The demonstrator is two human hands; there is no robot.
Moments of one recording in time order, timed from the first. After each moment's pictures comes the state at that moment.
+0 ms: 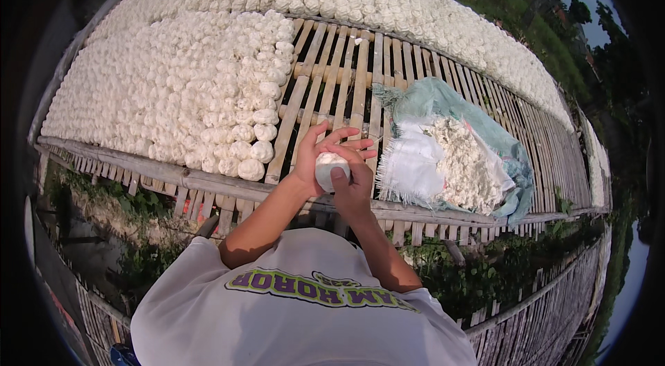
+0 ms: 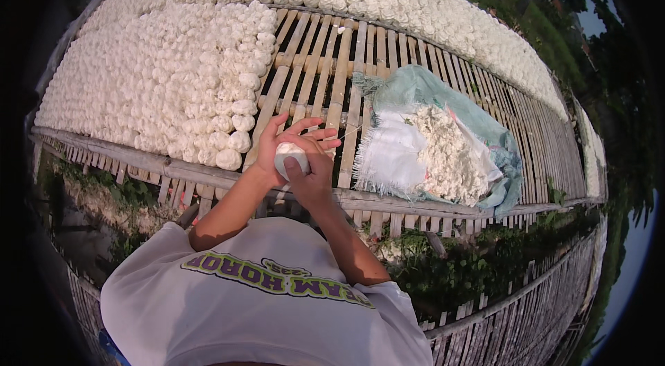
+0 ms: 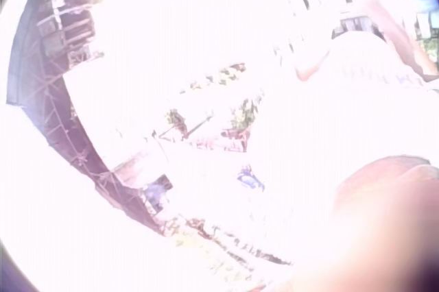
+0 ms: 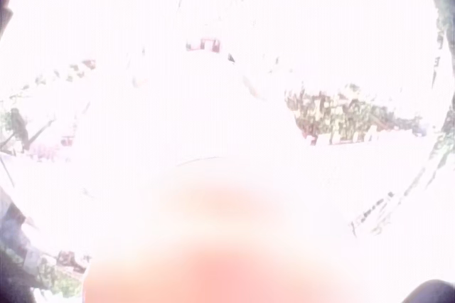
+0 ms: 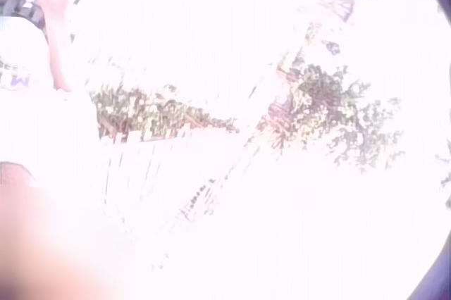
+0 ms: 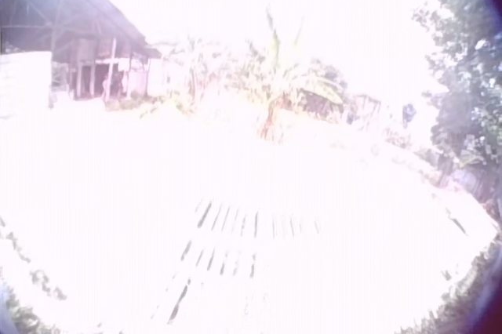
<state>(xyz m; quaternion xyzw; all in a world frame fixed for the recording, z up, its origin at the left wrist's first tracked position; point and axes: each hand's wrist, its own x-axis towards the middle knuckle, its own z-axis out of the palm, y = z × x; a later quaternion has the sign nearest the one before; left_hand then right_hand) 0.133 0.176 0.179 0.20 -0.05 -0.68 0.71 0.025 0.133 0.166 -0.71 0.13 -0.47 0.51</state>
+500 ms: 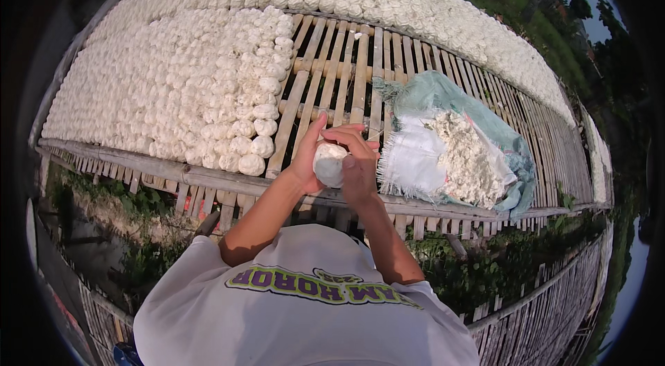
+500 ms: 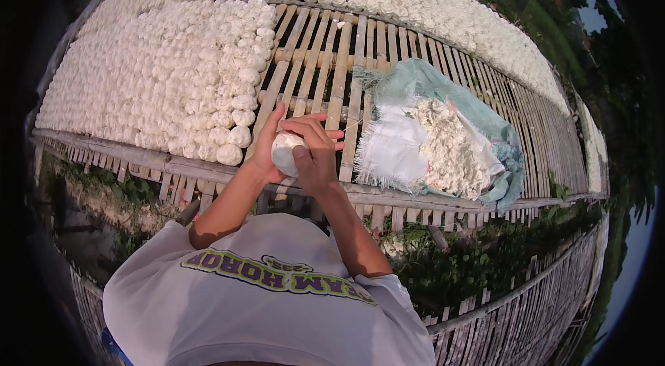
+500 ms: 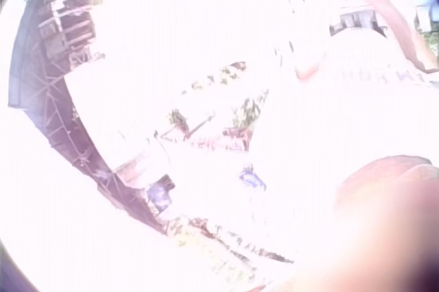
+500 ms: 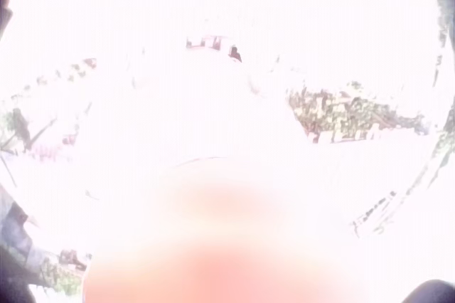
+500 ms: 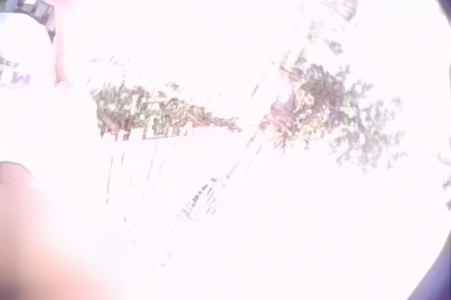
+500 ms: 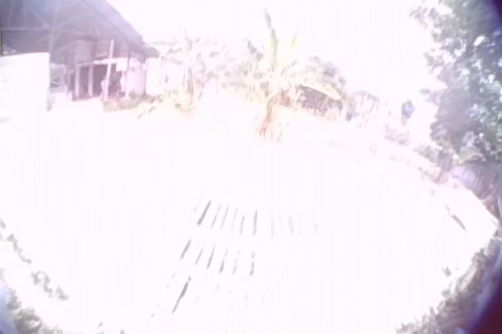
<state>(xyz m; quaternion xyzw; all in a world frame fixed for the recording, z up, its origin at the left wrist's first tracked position) 0.131 0.187 0.187 0.20 -0.10 -0.70 0.68 0.023 0.124 0.173 -0.73 0.06 -0.45 0.51</state>
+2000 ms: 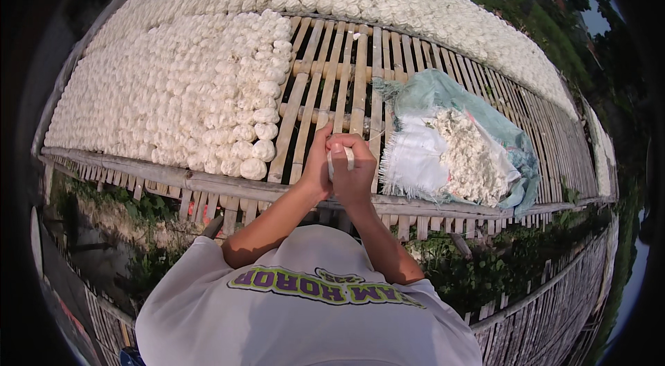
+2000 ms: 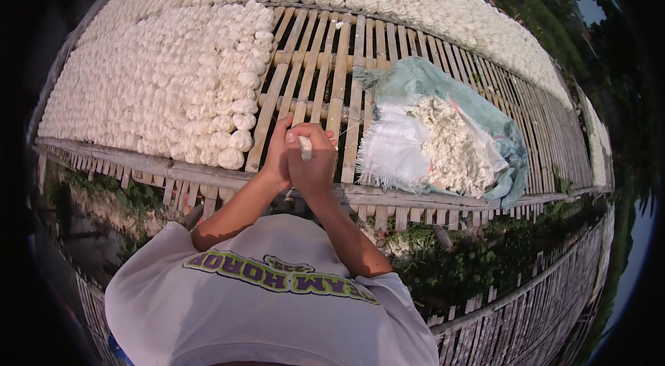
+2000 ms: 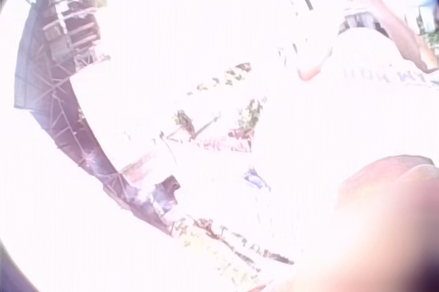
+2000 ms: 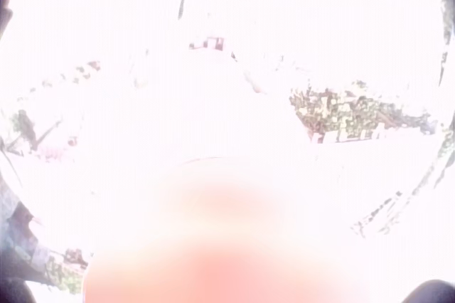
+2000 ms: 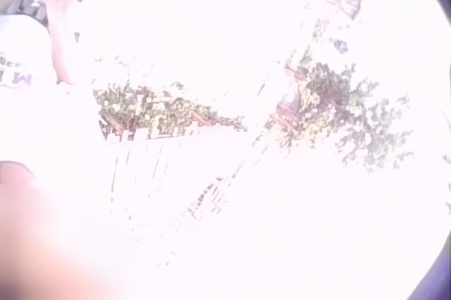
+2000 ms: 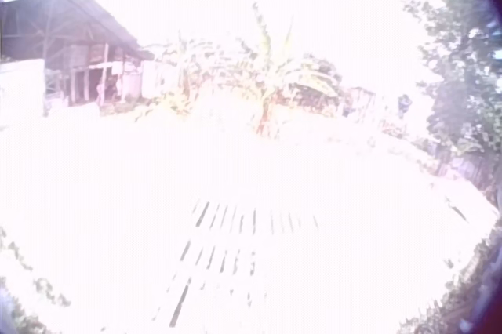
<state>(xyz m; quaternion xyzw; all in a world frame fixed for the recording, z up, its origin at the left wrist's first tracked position) 0.122 0.174 0.178 0.39 -0.03 -0.59 0.71 0.029 0.132 0.176 -0.71 0.21 -0.46 0.49</state>
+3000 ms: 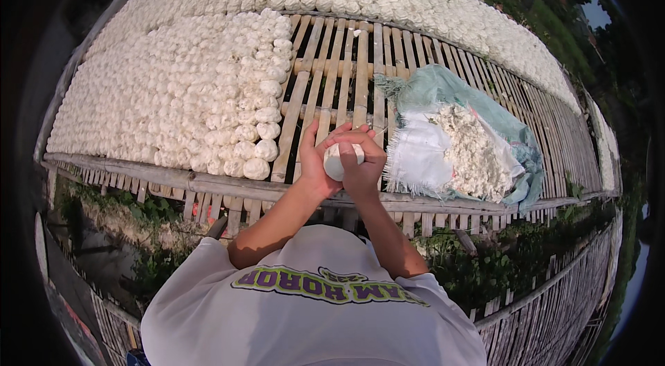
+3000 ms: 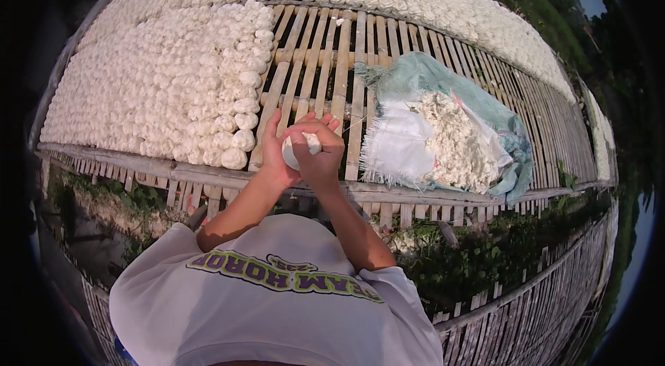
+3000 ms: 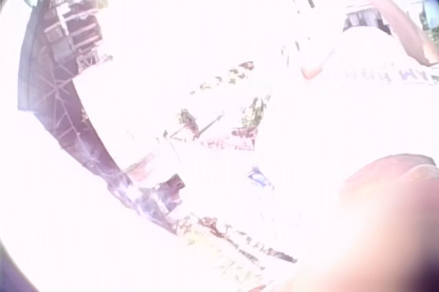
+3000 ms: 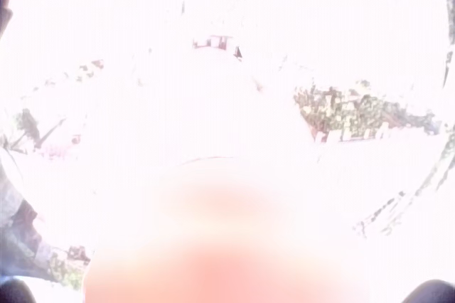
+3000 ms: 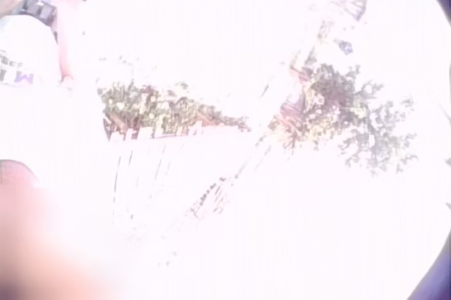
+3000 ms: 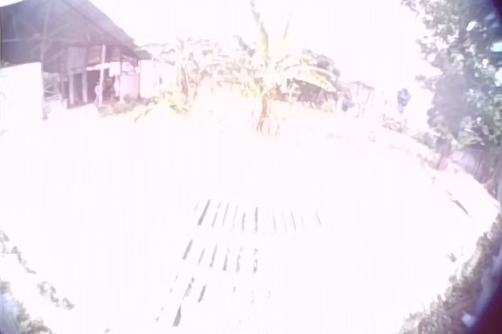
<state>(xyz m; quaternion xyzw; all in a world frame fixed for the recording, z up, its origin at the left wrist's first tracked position) 0.121 0.177 0.168 0.17 0.04 -0.63 0.76 0.030 0.130 0.176 -0.63 0.15 -0.49 0.58</state>
